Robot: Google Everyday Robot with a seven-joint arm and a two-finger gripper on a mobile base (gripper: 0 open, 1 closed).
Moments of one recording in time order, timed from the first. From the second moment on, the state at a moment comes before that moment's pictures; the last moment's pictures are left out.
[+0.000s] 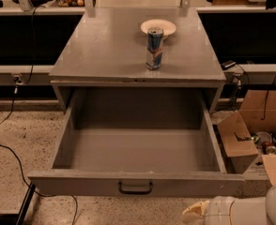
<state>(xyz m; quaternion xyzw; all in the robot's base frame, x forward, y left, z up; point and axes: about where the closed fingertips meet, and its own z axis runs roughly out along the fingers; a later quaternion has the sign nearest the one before) 0.281 -0.126 0.671 -0.60 0.74 0.15 0.27</state>
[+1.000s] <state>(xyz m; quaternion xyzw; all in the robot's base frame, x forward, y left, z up) 0.349 -0.099 0.633 -0.62 0.70 0.07 0.35</state>
